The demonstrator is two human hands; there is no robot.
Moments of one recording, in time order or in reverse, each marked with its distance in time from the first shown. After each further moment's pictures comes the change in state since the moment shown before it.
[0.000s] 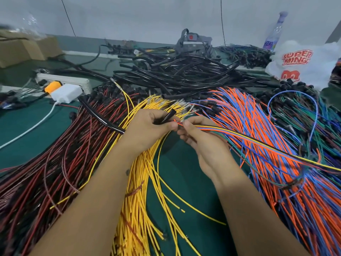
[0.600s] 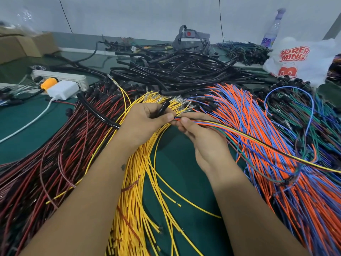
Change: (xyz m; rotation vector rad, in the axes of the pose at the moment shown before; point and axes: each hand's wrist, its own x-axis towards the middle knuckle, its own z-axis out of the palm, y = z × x) left_hand -0.004 0.004 0.002 -0.106 -0.025 0.069; right_hand -0.006 -0.004 0.002 0.080 0.026 -0.039
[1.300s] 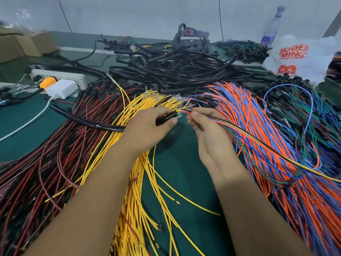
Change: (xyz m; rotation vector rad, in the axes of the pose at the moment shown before) left_hand 0.002 -0.020 0.004 0.518 0.013 0.053; right_hand 0.009 -0.003 -0.004 0.144 0.193 -0.018
